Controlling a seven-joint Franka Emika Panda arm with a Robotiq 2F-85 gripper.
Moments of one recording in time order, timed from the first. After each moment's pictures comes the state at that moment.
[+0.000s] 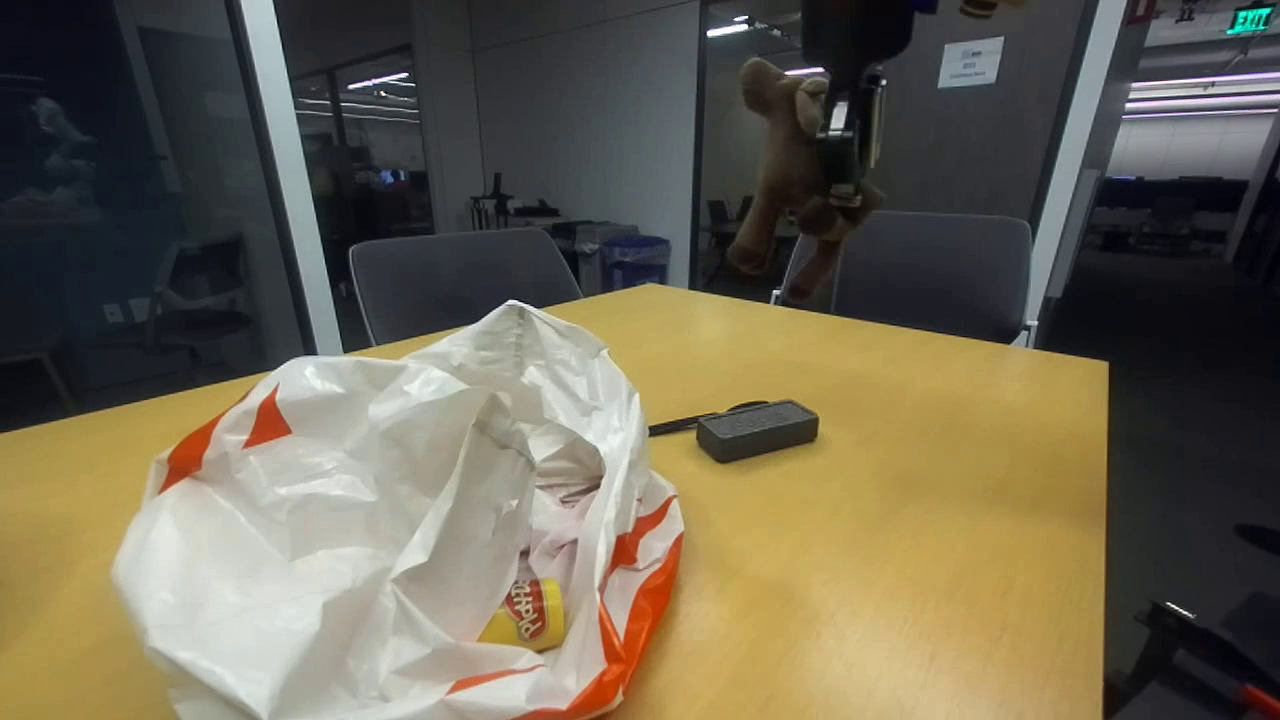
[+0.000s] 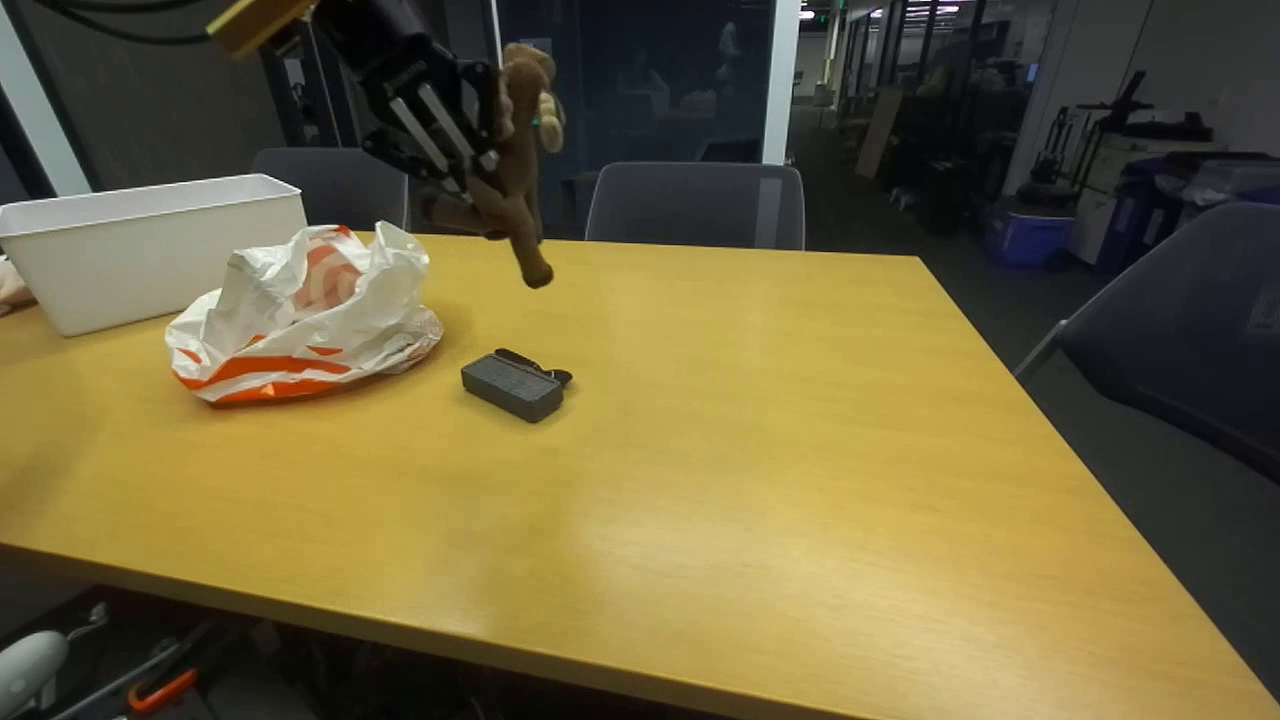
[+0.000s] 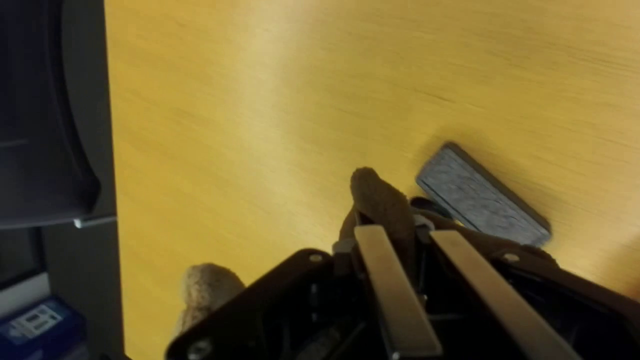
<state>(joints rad) 0.12 -0.36 0.21 -2.41 -0.52 2.15 -0.03</state>
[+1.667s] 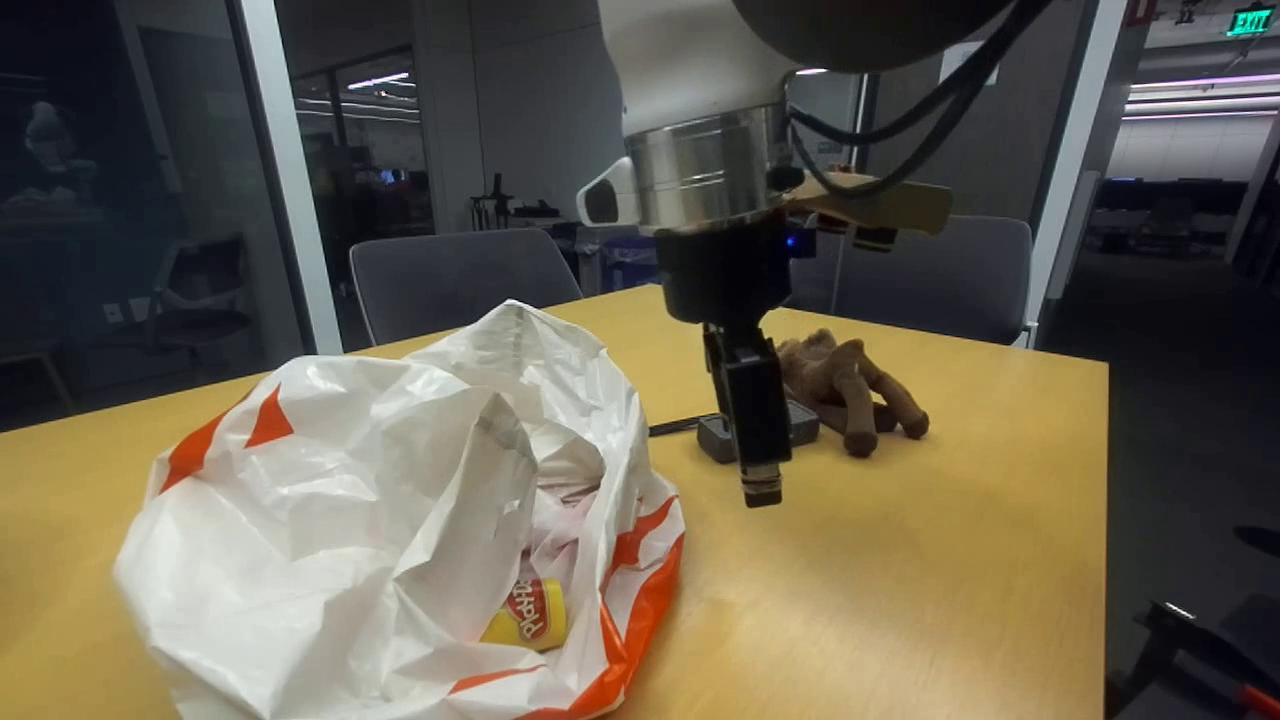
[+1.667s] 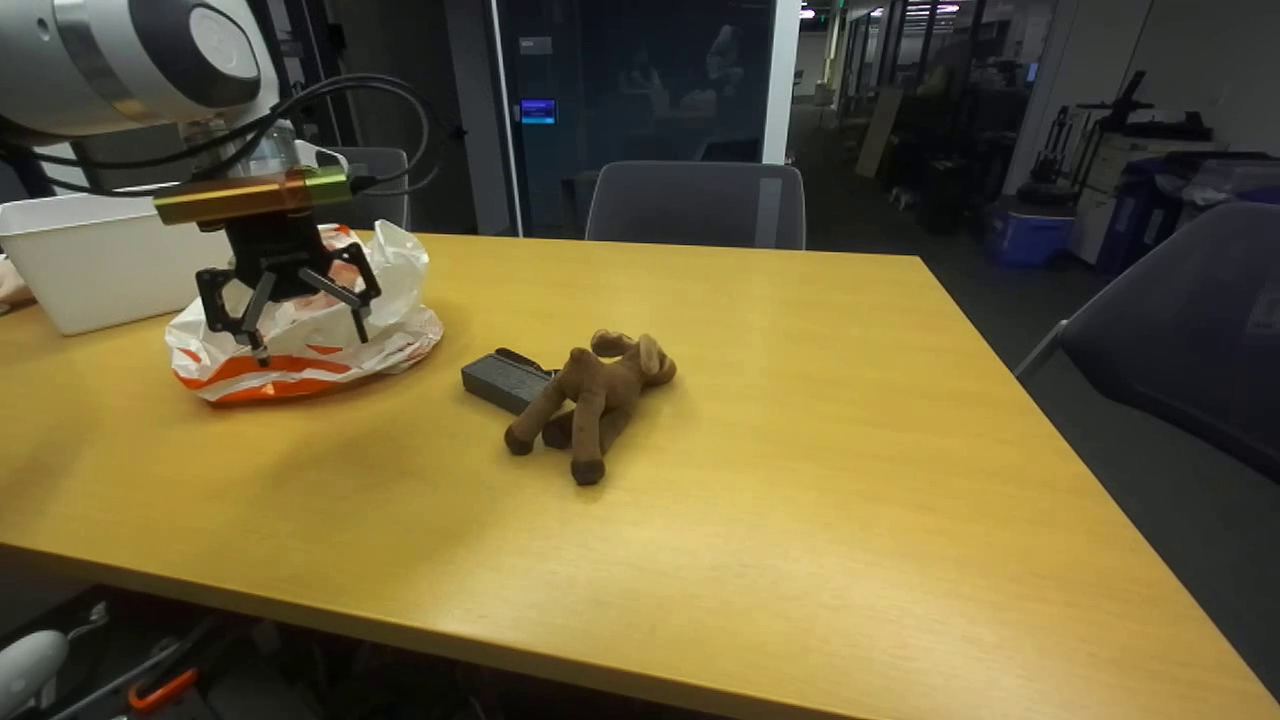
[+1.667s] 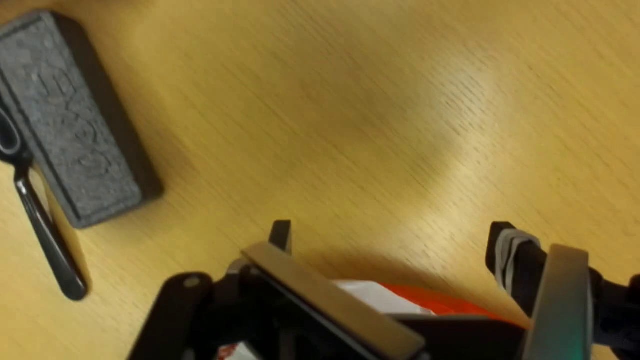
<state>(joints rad) 0.35 -0.05 0.31 -2.44 -0.18 2.24 -0.37</state>
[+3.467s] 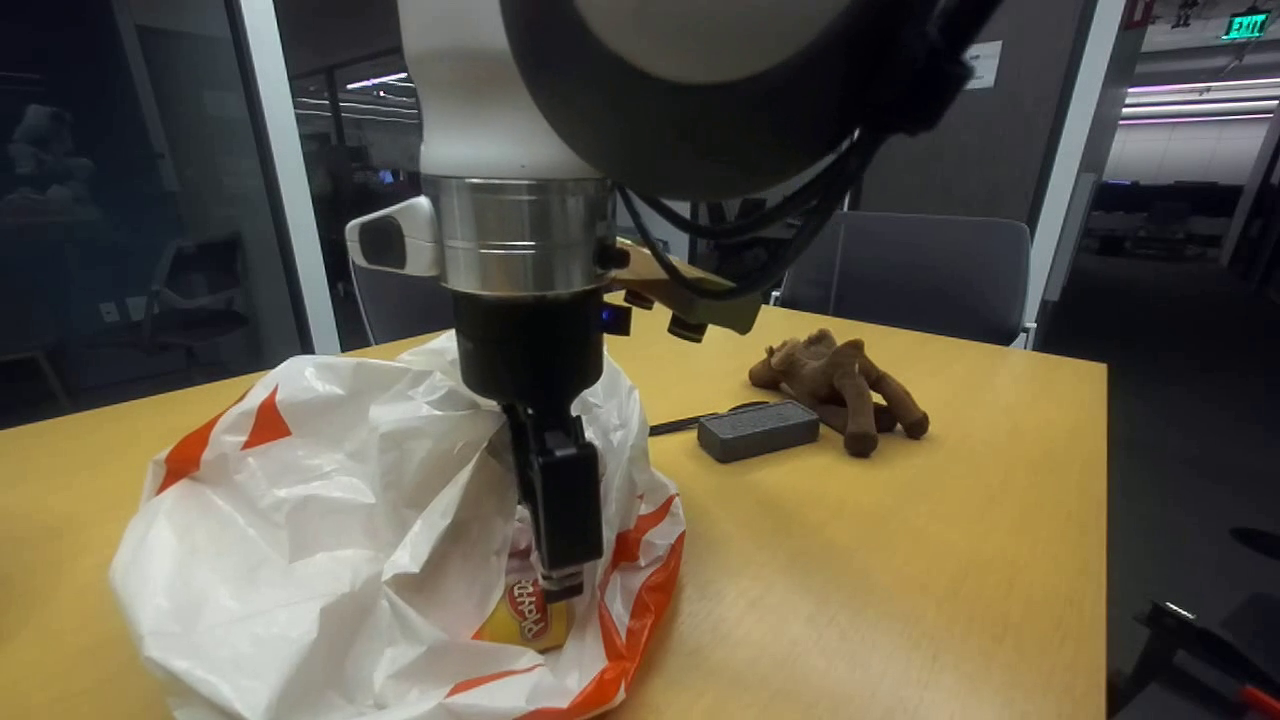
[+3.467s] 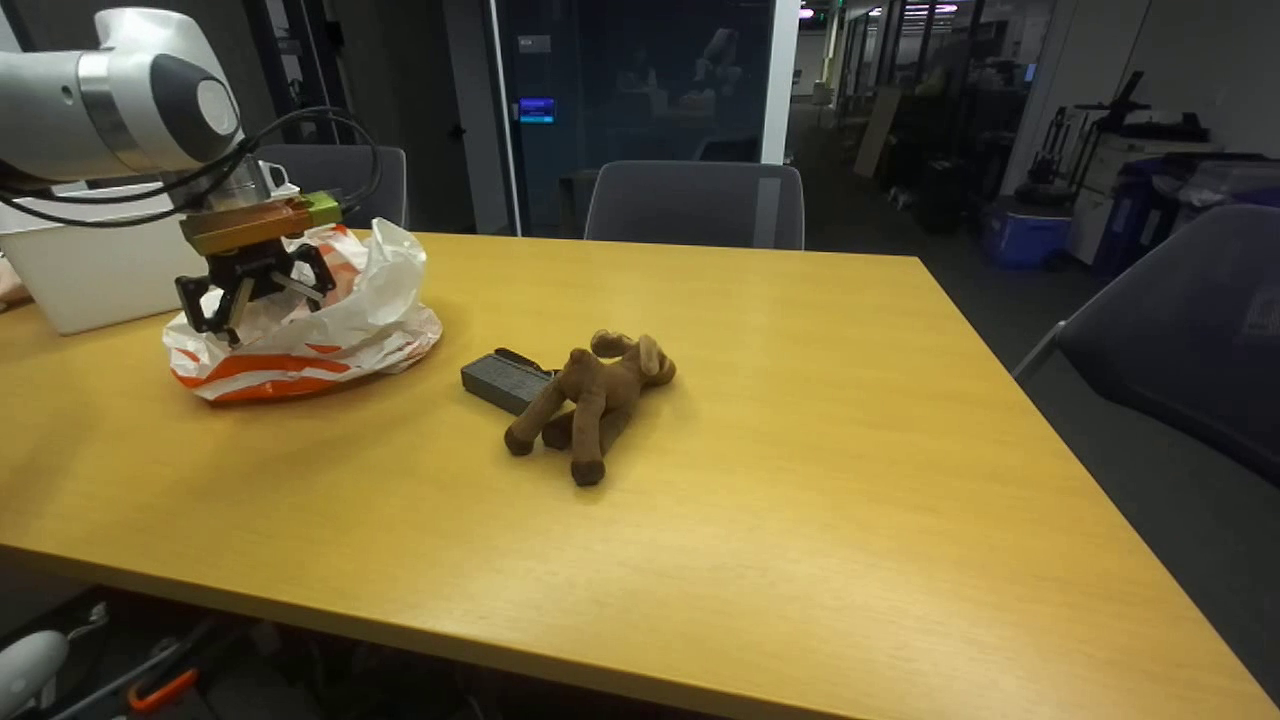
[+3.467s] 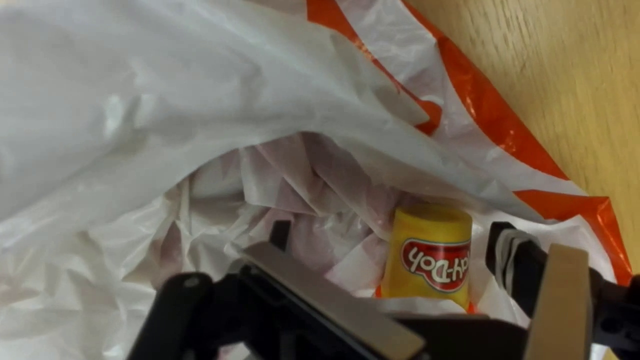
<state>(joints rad) 0.37 0.19 0.43 -2.28 -0.21 2.49 -0.58</state>
